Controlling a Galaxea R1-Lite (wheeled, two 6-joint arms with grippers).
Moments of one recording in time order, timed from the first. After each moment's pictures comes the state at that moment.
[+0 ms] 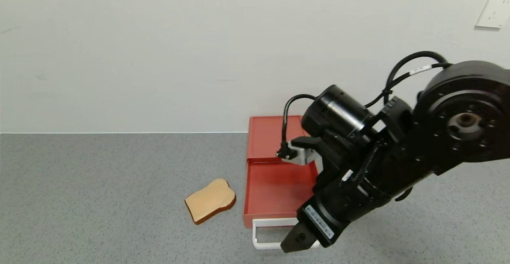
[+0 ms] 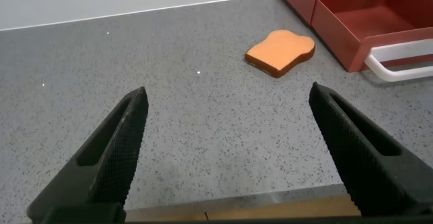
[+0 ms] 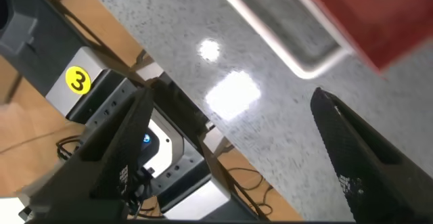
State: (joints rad) left arm 0.00 0.00 0.00 0.00 -0.05 0.07; right arm 0.79 1.90 -1.66 0.87 0.18 0.12
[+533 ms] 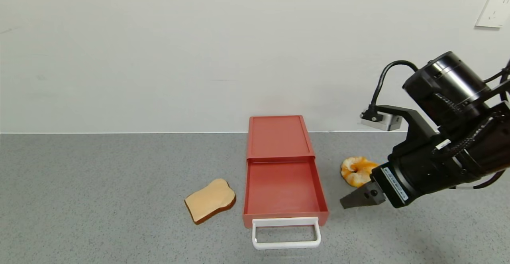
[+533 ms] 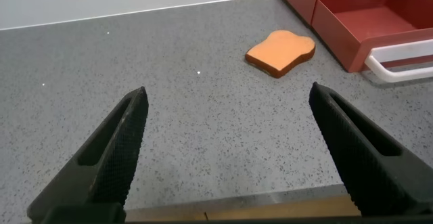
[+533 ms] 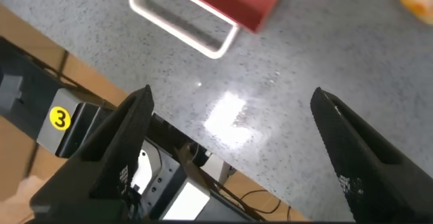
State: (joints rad) left arm 0.00 0.00 0.00 0.00 -0.05 0.06; right arm 0.54 1.67 -1.43 0.76 0.19 0.12
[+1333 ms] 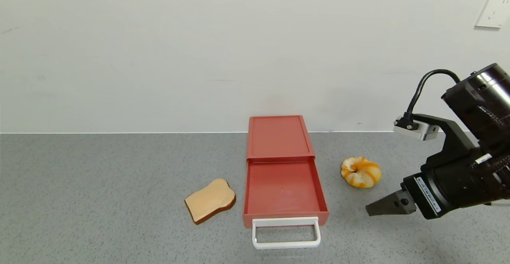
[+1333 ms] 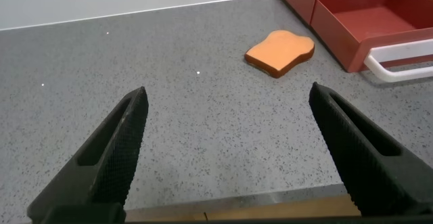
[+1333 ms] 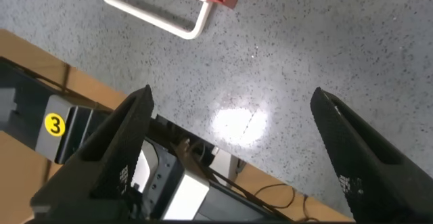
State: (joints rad) left arm 0.00 0.00 0.00 0.00 -0.05 0.06; right arm 0.46 1.57 -1.27 0.70 0.19 0.17
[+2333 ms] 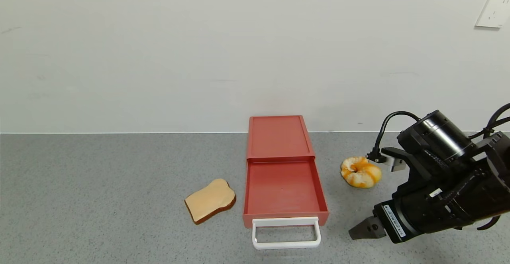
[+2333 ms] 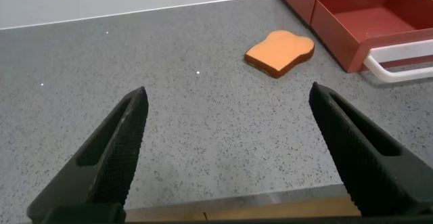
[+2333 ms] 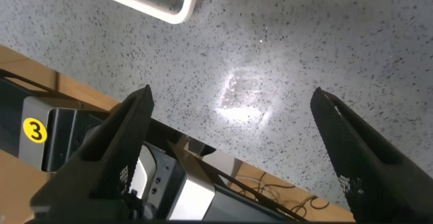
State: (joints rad) left arm 0.00 0.00 0.00 0.00 -0.04 0.06; right arm 0.53 1.65 -1.10 0.55 0.14 0.25
